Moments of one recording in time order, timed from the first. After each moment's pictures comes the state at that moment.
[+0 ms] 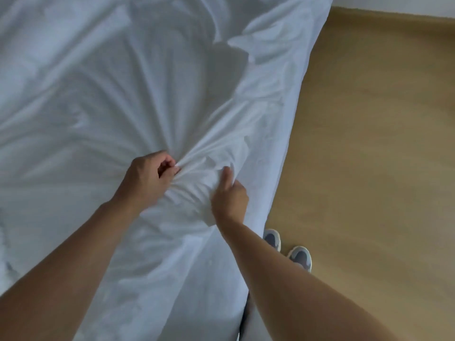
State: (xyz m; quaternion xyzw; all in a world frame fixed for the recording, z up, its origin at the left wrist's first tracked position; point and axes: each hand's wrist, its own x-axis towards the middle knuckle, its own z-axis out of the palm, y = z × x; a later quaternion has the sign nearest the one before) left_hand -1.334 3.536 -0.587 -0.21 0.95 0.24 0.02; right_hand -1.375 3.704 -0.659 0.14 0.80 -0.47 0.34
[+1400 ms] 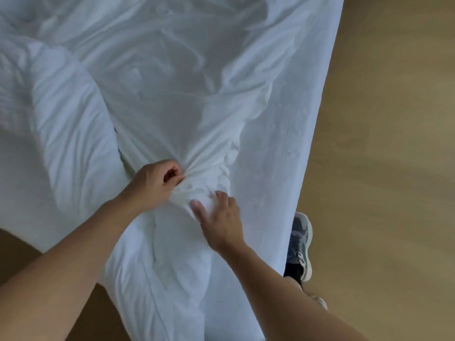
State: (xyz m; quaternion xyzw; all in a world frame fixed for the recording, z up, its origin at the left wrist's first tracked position) left_hand -0.860 3.566 -0.567 -0.19 0.95 0.21 0.10; right_hand -0.866 3.759 -0.628 -0.10 0.81 -0.44 0.38
